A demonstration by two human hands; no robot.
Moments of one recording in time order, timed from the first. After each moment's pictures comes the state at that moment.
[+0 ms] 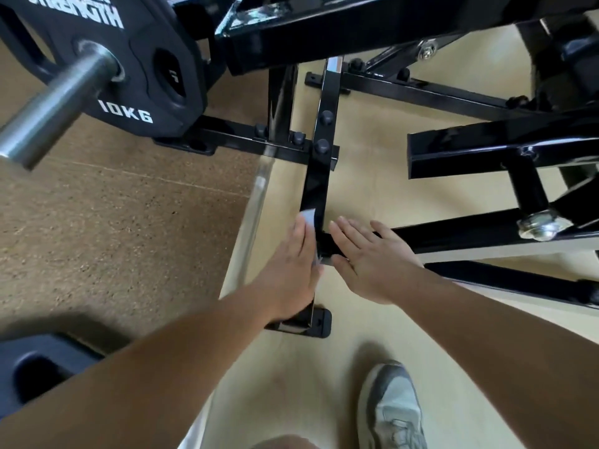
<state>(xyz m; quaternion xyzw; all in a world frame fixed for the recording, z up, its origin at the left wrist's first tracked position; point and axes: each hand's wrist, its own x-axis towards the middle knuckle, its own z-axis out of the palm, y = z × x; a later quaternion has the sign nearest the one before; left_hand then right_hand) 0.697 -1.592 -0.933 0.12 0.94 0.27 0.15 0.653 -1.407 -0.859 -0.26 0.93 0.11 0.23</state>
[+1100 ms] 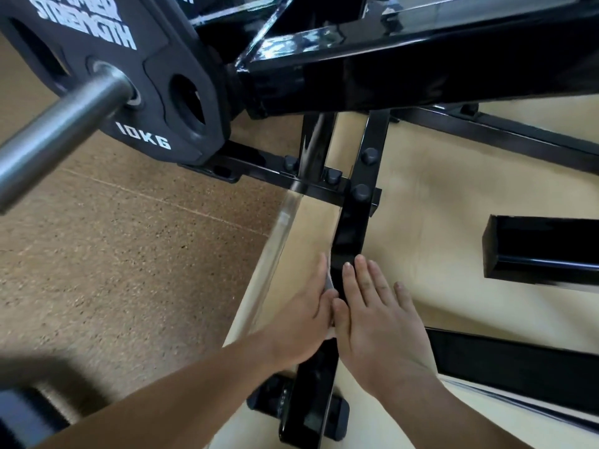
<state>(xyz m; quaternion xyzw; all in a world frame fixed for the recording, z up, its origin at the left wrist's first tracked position) 0.637 -1.601 -0.942 -0.04 0.76 0.61 0.22 0.618 -1.450 -0.899 -0.20 0.96 0.00 0.18</state>
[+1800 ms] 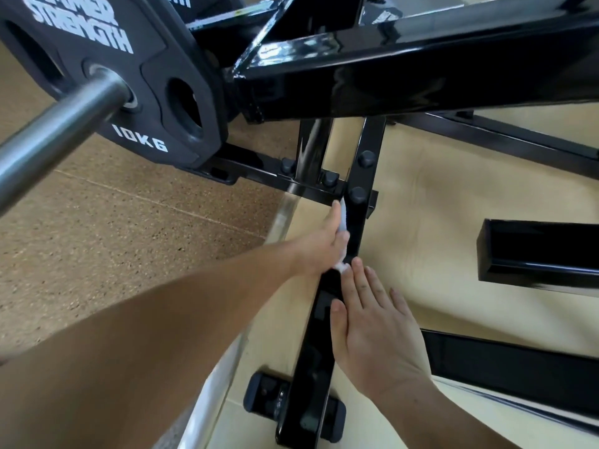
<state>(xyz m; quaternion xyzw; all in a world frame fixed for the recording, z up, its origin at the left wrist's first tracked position) 0.528 -1.604 -0.926 0.02 0.91 0.36 0.21 0.619 -1.452 -0.900 -0.19 0.97 -0.03 0.17</state>
